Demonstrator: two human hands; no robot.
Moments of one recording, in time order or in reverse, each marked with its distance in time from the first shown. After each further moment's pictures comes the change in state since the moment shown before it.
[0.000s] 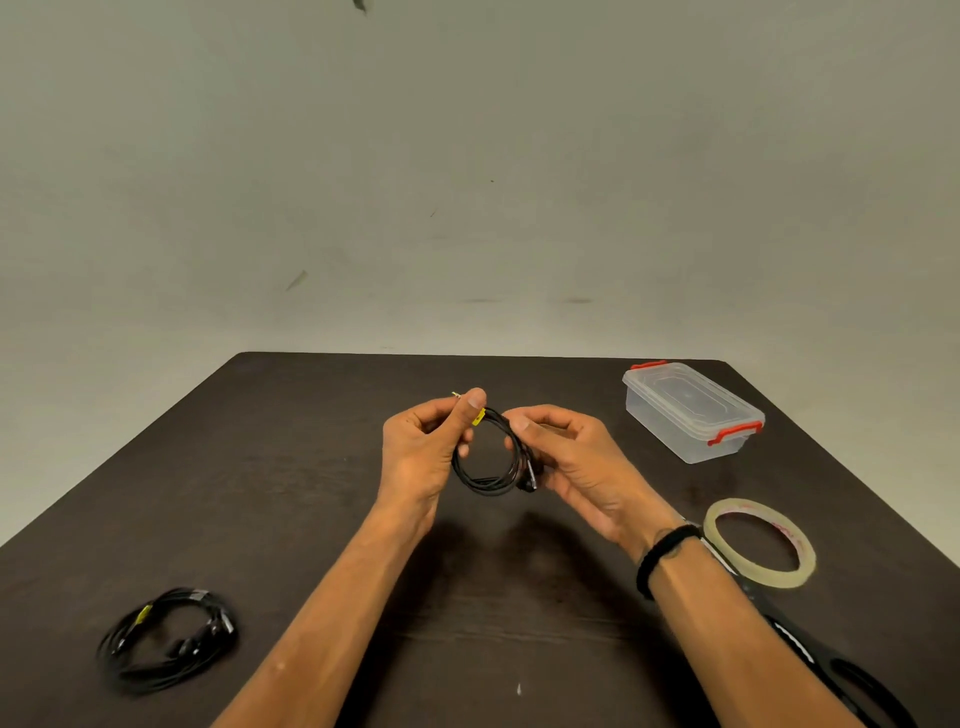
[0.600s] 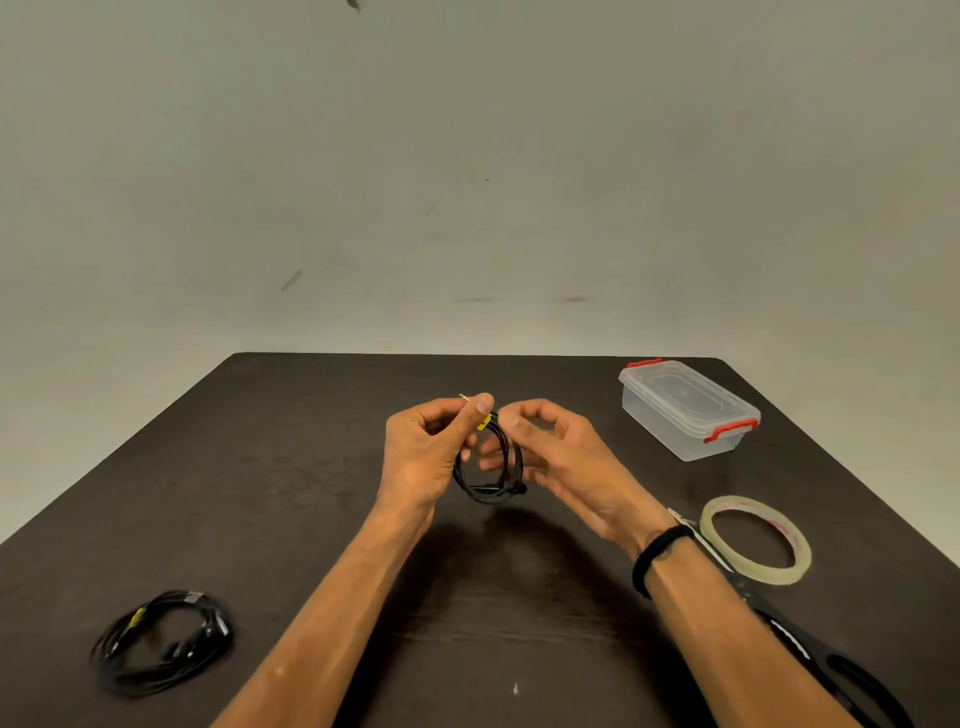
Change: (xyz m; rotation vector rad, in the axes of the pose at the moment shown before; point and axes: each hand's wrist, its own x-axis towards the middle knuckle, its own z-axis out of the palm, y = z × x) left_hand -0.003 0.001 -0.001 0.168 -0.070 0.087; right_hand -0.002 -0.001 0.002 -0.076 -0.127 -0.020
